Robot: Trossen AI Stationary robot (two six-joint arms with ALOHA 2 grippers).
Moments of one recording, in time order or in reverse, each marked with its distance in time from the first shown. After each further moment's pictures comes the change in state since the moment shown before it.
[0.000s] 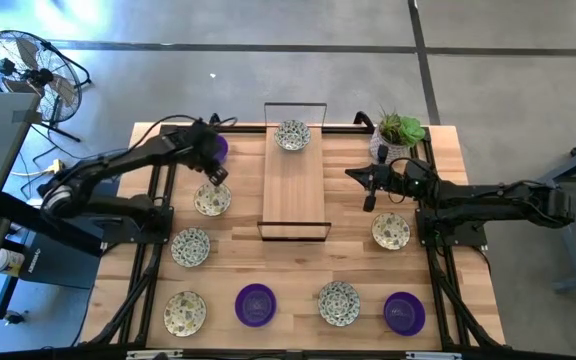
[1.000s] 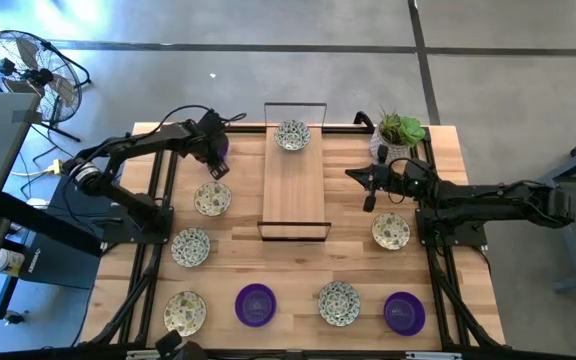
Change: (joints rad) left arm 0.100 0.273 0.094 0.030 -0.077 0.271; right arm 0.000 0.000 0.000 -0.008 0.000 -0.011
